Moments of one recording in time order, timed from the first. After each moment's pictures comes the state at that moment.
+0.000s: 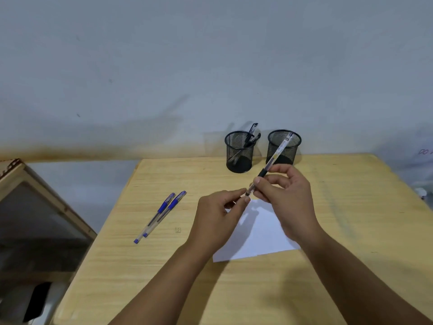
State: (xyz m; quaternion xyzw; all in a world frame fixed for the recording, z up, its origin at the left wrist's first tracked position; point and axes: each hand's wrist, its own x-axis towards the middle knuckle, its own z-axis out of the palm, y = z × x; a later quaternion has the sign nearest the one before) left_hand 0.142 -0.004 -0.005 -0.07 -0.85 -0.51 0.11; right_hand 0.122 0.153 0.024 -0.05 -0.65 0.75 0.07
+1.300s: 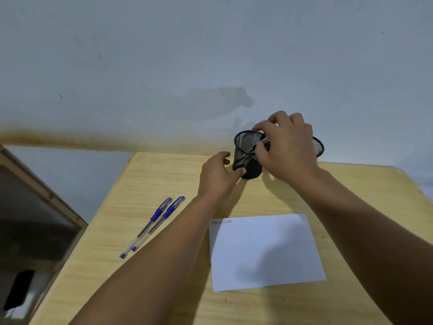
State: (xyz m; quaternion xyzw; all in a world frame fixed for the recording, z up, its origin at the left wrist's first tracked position) left_hand -0.006 -0.016 -0.027 0.08 -0.87 -0.47 0.09; right_hand -0.020 0.138 0.050 0.16 -0.94 0.10 0.28
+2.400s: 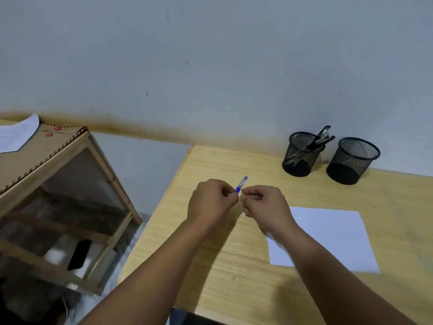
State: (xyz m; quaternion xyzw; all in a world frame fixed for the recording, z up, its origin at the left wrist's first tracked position) left_hand 0.128 -0.128 -0.013 0.14 -0.92 -0.36 0.07; right_hand 0.099 0.014 -0.031 0.01 -0.80 0.59 -0.12
